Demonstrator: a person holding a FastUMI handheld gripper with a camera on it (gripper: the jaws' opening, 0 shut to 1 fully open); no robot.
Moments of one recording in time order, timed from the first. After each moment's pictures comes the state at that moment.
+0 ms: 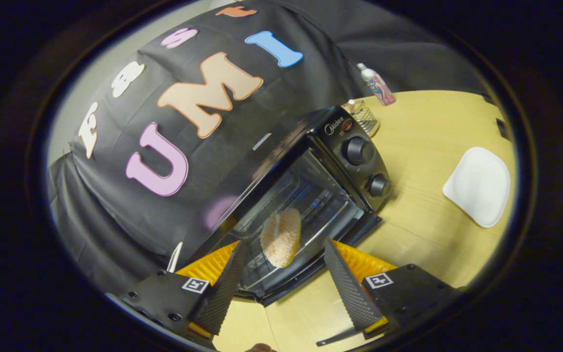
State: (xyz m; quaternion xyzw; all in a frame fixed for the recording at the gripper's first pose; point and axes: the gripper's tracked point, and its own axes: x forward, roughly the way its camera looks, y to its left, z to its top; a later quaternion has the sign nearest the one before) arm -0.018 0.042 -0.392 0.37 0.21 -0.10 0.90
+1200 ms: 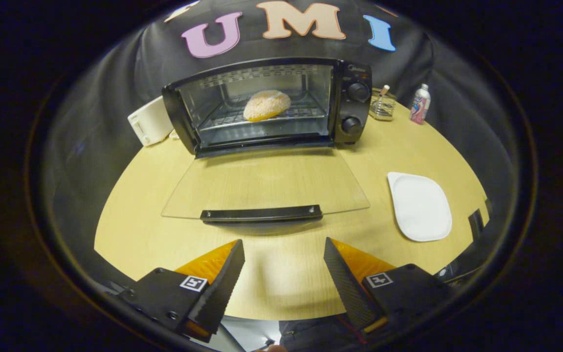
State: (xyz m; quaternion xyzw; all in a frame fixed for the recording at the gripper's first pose) arm -0.190 0.021 -0.496 0.01 0.43 0.00 0.90
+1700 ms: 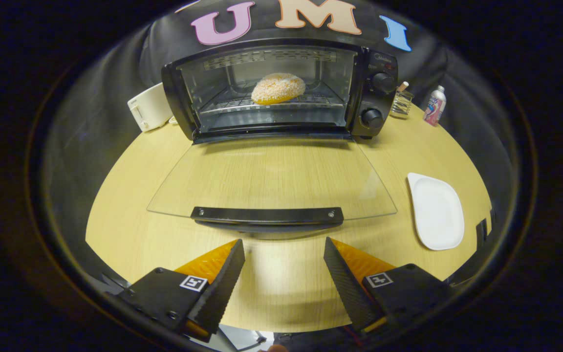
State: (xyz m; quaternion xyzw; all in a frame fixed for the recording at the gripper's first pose) arm -0.169 0.033 -0.521 -0.01 0.45 0.00 0.89
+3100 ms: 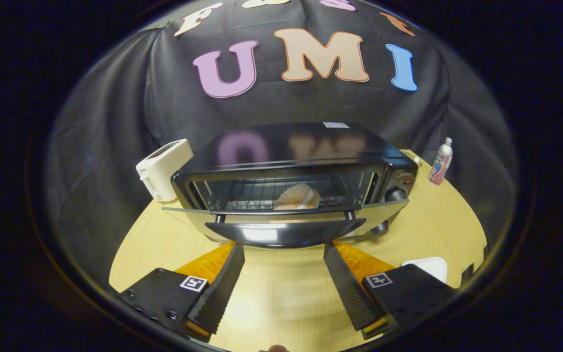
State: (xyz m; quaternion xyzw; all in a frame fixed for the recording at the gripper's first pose) arm -0.039 0.064 -0.390 0.02 0.30 0.02 0.95
